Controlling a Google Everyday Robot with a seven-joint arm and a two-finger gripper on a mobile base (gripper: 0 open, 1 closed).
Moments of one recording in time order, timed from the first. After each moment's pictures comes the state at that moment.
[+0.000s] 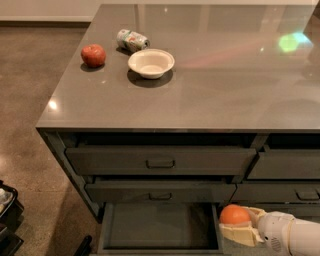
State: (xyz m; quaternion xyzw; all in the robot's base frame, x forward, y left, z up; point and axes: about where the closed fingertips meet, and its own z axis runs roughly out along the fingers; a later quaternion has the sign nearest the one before) arm 0.356 -0.214 0.615 -0.25 0.86 0.27 0.36
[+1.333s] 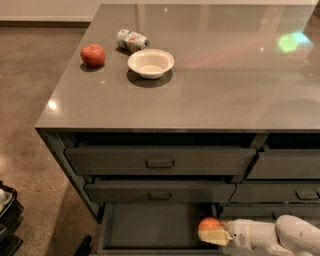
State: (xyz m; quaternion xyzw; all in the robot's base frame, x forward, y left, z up) arm 0.385 -0.180 0.437 -0.19 0.85 0.40 0.27
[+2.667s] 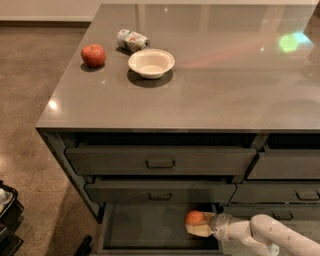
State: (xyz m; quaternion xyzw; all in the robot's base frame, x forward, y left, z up) arm 0.446 -0.151 0.349 -0.25 0.82 0.39 0.34
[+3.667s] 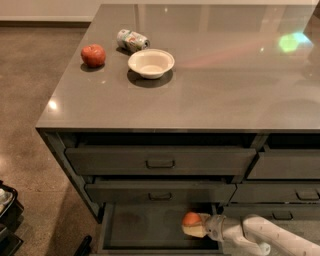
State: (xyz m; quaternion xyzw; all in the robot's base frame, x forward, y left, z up) arm 0.458 -0.142 0.306 -0.26 0.83 0.37 0.33
